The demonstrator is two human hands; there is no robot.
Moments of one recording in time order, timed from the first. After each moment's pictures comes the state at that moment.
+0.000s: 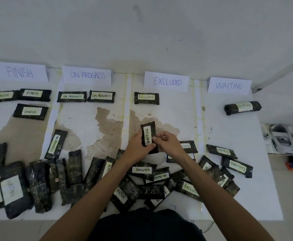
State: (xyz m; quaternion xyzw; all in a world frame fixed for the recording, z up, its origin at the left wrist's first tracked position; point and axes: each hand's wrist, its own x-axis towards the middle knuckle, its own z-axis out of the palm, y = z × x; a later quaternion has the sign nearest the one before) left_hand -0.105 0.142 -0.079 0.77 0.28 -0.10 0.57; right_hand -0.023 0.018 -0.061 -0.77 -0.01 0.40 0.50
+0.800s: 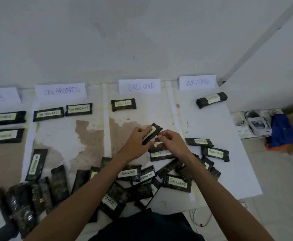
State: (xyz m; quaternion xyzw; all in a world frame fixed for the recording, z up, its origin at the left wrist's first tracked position) left_hand -0.066 0.104 -0.063 0.87 0.09 -0.08 0.48; right_hand -0.010 -0.055 -0.026 -0.78 0.01 0.33 0.53
